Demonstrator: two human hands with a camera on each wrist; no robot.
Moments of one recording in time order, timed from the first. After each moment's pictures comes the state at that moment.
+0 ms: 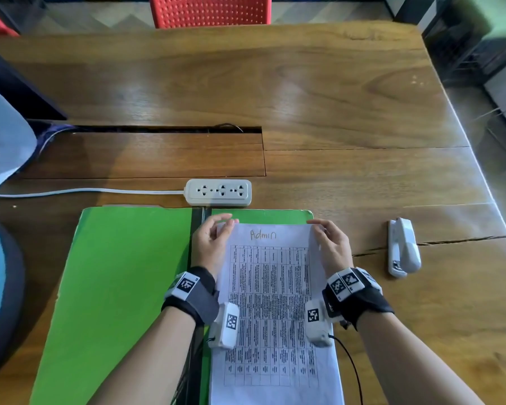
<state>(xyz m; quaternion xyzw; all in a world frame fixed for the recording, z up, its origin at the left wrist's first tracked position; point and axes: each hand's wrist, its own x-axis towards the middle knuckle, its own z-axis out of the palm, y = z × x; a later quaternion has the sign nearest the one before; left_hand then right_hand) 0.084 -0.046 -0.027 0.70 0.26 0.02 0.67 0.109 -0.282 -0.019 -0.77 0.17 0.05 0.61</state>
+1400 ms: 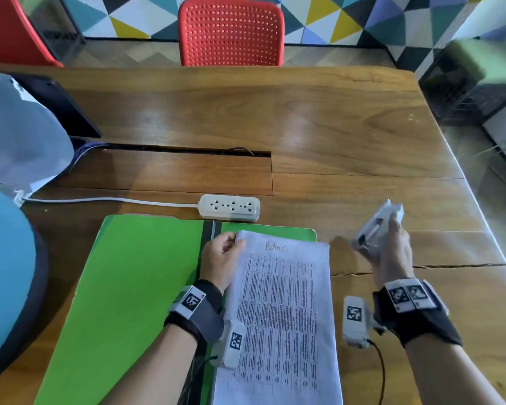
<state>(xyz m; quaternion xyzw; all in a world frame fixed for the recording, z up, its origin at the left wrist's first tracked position) 0.068 -0.050 0.004 0.74 0.23 0.00 0.63 0.129 -0.338 0.062 -0.62 0.35 -0.01 0.70</state>
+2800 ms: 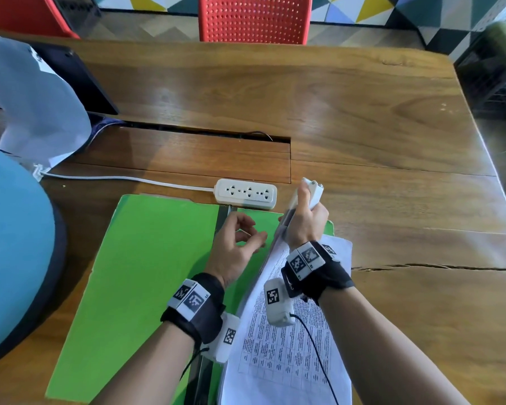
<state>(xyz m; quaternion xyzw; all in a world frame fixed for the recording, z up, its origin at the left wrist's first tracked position) 0.052 -0.037 0.042 0.70 0.14 -0.02 0.70 0.135 -0.157 0.053 -0.70 0.22 -0.02 0.68</state>
